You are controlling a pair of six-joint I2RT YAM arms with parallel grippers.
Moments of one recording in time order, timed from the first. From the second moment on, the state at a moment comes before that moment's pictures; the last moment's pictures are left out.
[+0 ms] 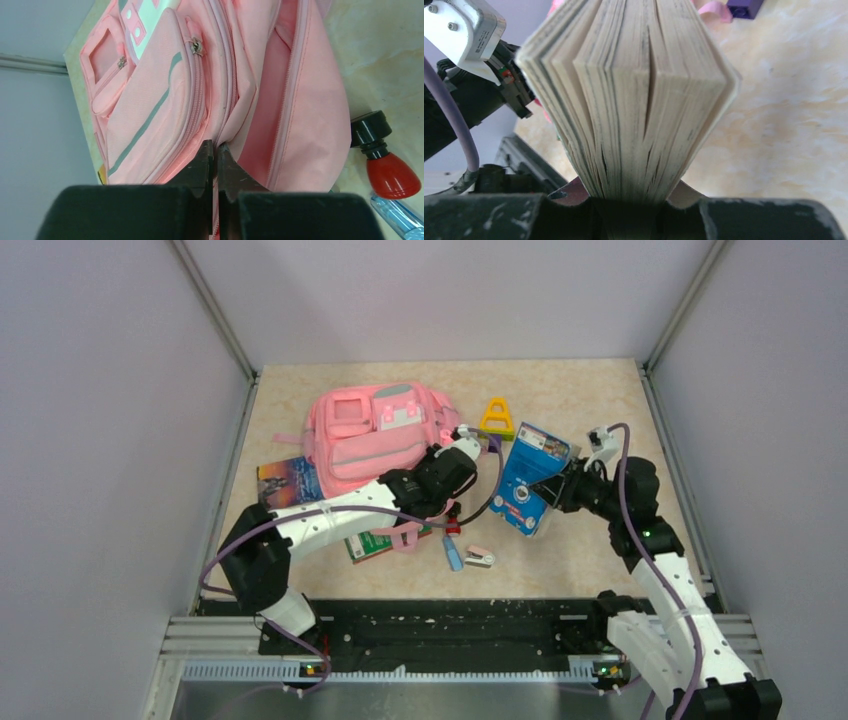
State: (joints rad) left arm -0.96 1.60 1.22 -0.44 -0.75 0.06; right arm 0.13 0.75 0.57 -0.19 -0.56 0.50
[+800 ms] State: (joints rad) left arm -0.93 1.35 1.10 -0.28 -0.58 0.06; right arm 0.48 1.05 0.38 0.38 -0.56 1.10
